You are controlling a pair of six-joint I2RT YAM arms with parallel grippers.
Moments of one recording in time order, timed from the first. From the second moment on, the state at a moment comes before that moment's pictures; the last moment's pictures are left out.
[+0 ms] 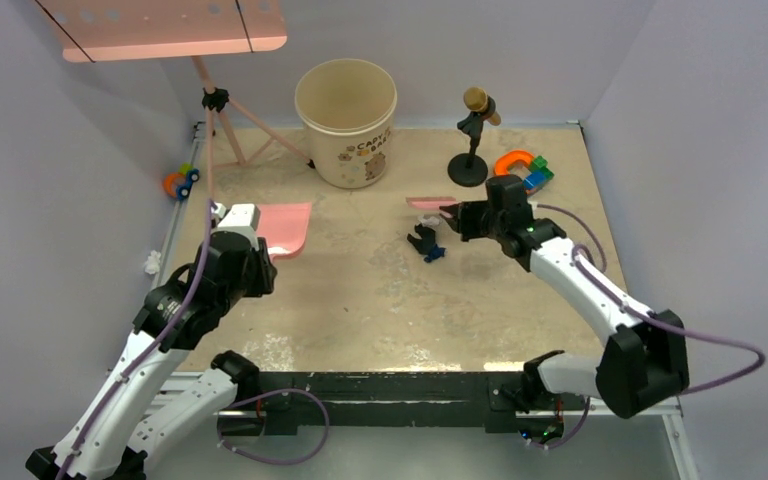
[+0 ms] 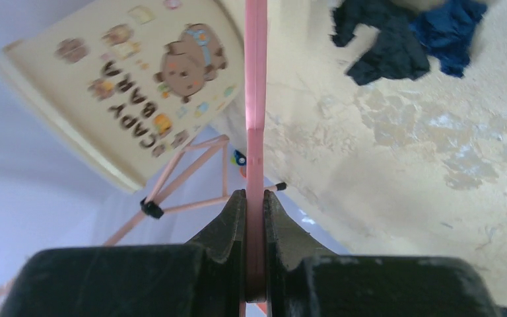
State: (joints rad) left arm -0.52 0.68 0.95 -0.98 -0.30 -0.43; right arm 0.38 1.32 0.93 -0.34 -0.06 1.90
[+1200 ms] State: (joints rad) left arm -0.89 1.14 0.96 -0.83 -0.11 -0.47; right arm 0.66 1.88 1.61 -0.85 0.48 -0.40
